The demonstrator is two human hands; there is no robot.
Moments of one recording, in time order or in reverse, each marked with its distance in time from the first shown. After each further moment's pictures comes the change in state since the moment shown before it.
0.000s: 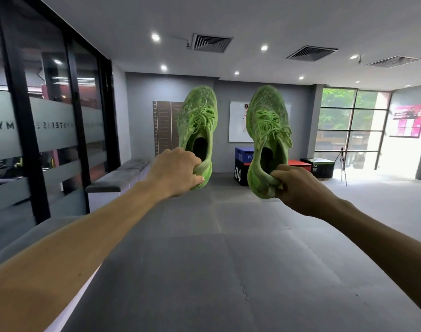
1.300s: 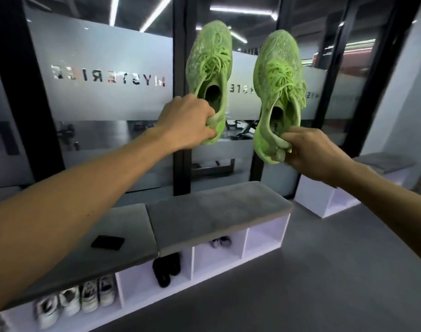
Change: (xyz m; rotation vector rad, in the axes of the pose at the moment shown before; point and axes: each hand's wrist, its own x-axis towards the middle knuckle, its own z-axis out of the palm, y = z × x) left_hand 0.085 -0.392 0.161 0.689 -0.079 -0.956; right_hand 0.556 -0.096 0.480 0.645 0.046 -1.074
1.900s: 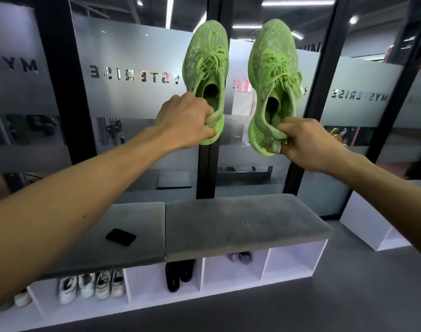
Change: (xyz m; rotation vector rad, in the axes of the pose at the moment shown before) left_hand 0.083 0.022 0.074 0.136 -0.038 -0.234; right_hand 0.080 0.138 0.083 0.220 0.074 -0.217
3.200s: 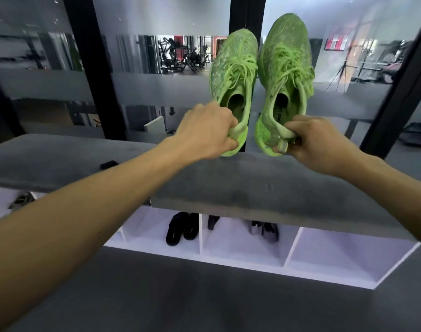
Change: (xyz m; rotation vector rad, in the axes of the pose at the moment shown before) left_hand -0.020 0.157 0.458 0.173 -0.191 -0.175; right_hand -0.186 0.284 0.371 0.362 -0.068 -0.134
